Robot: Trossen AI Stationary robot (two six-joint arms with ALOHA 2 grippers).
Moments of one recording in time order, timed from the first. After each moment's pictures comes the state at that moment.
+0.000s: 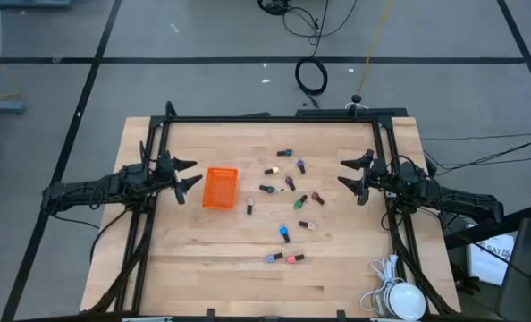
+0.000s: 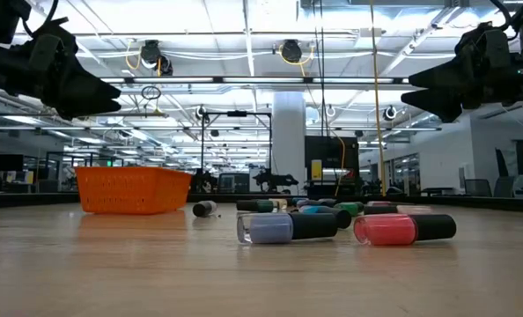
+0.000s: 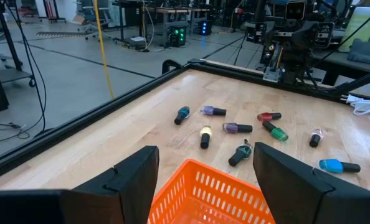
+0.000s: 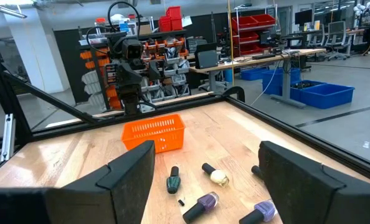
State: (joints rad) left arm 0.09 0.08 0.12 -0.18 -0.29 -0.14; right arm -0.25 0.06 0.01 0.09 0.00 0.14
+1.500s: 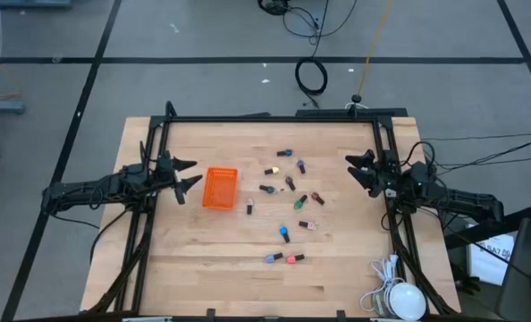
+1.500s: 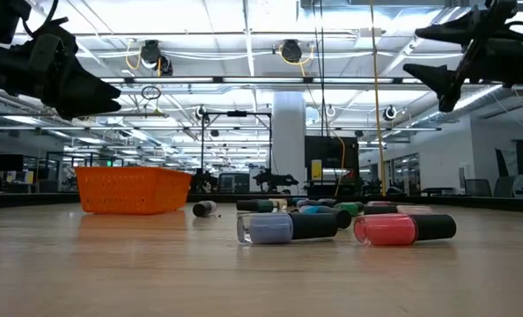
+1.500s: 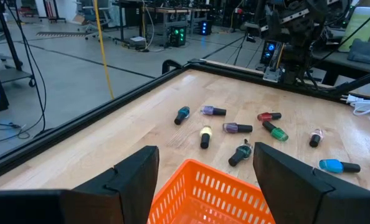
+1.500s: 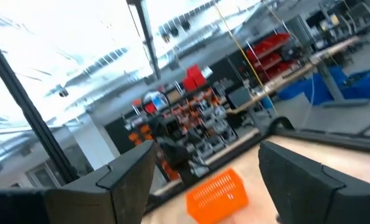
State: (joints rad) left arm 0.09 0.08 0.12 -0.18 -0.29 -0.14; right arm -0.24 0.06 0.01 0.36 0.00 0.56
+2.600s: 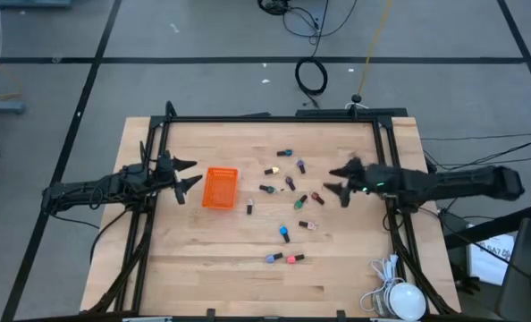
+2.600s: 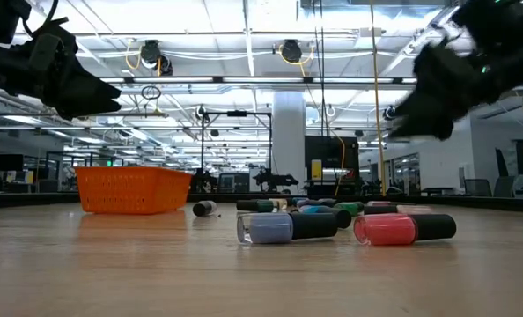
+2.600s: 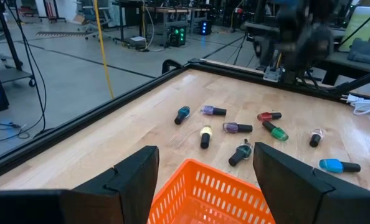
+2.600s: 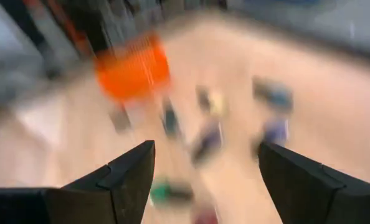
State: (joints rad) left arm 0.09 0.08 0.12 -0.18 -0.29 -0.14; right arm -0.07 0.72 0.25 0.01 0.19 0.41
